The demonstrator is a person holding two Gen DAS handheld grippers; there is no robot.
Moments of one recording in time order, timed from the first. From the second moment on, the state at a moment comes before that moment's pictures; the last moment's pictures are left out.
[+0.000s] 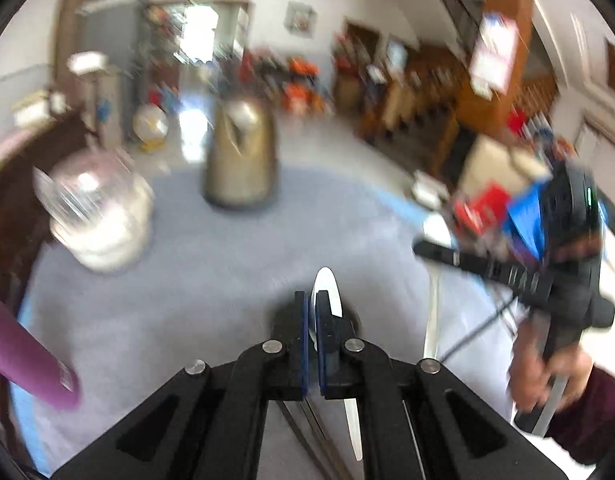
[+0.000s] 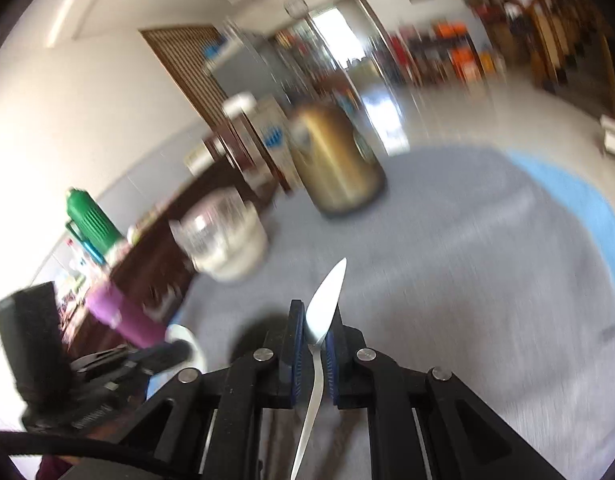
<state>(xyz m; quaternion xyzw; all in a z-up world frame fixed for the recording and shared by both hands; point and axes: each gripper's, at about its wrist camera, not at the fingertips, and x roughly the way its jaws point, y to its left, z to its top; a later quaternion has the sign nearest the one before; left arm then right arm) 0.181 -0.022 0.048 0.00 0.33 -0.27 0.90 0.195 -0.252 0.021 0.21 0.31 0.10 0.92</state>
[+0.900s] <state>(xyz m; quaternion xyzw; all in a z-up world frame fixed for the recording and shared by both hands) 0.160 -0.013 0.003 -0.04 0.30 -0.18 0.94 0.191 -0.201 0.001 0.10 0.28 0.12 0.95</state>
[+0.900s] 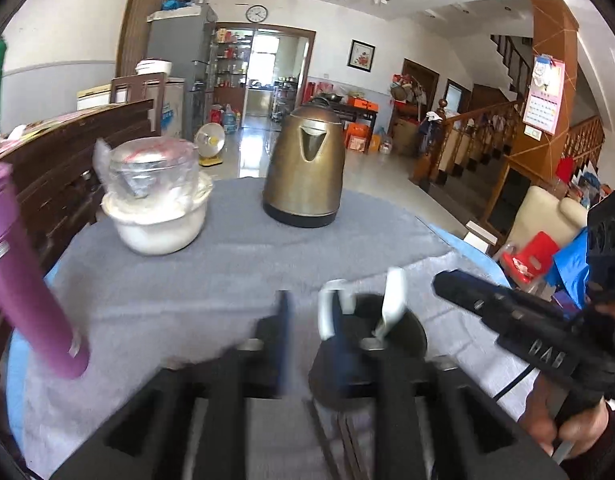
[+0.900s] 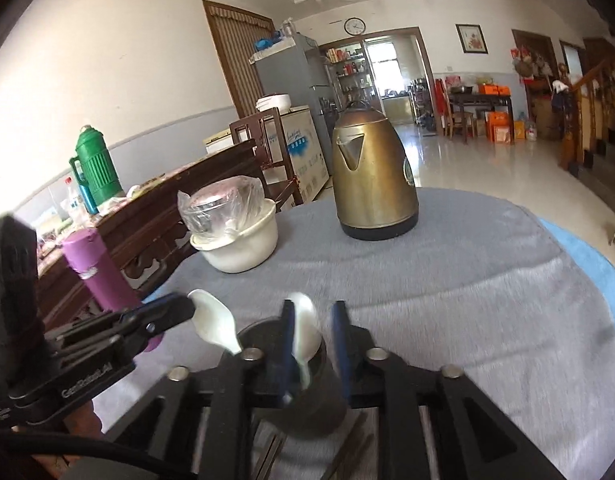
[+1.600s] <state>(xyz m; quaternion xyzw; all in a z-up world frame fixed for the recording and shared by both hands) -0.028 0.009 -0.020 0.00 0.38 -0.12 0.92 -0.005 -0.270 -0.014 0.10 0.31 0.07 0.94</state>
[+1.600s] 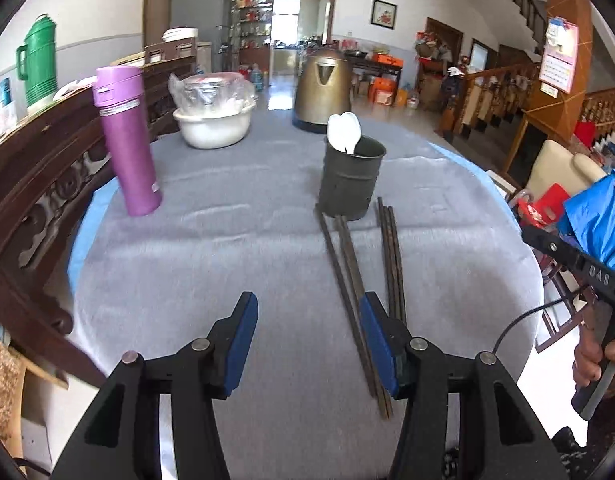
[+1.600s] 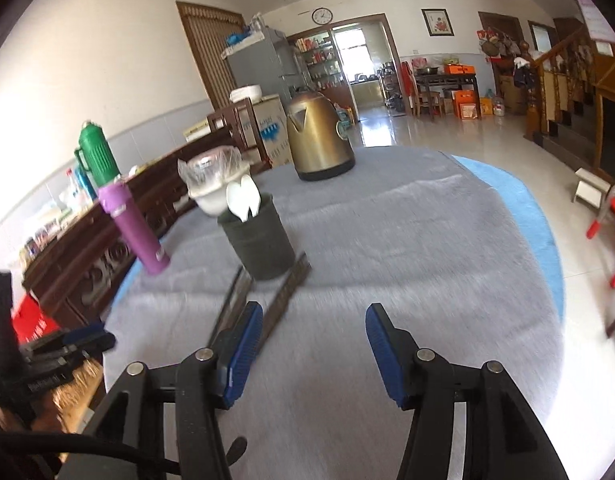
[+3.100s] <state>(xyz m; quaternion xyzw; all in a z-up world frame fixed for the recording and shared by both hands) 0.091 -0.010 -0.080 -0.02 0.50 -0.18 0.85 0.136 -0.210 -0.093 0.19 0.55 0.07 0.81</state>
